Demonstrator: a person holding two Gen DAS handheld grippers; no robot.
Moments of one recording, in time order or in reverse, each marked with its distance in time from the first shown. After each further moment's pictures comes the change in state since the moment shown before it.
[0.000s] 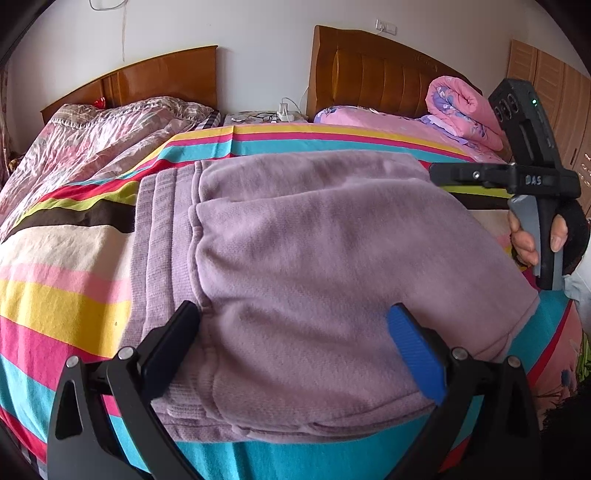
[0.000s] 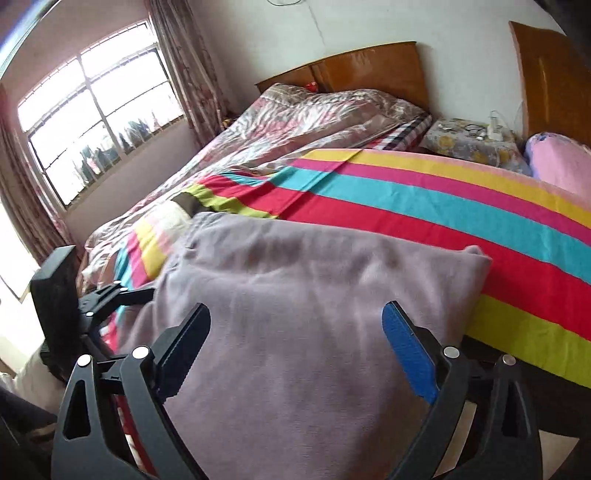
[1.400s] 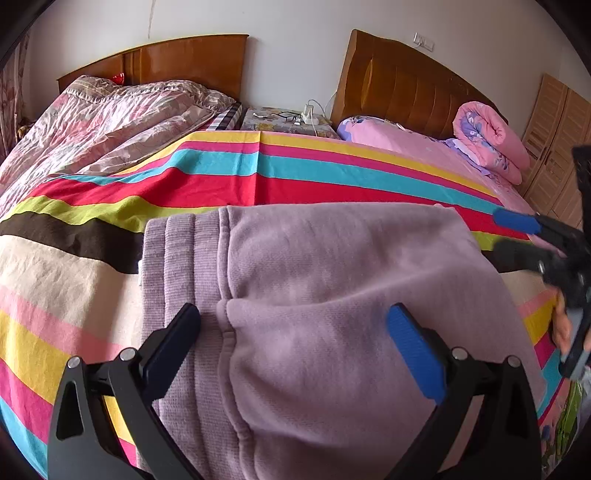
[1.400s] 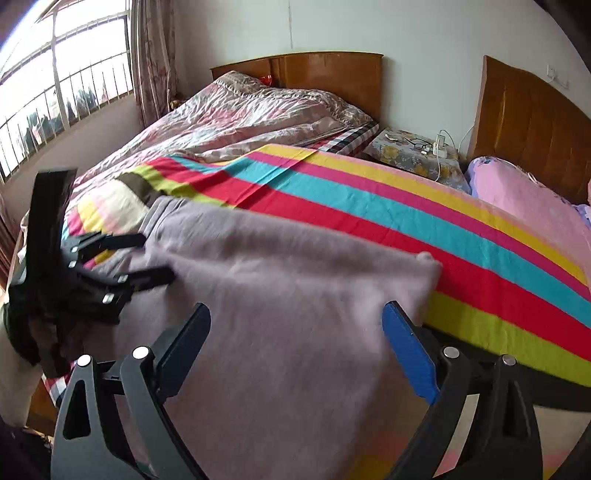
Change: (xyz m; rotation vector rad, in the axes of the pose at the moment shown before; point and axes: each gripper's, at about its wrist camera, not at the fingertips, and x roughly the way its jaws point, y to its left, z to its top) left arm 0.038 0.030 0.061 -0.136 0.013 0.004; right arm -0.007 0.060 -0.020 -0.077 0.009 -0.403
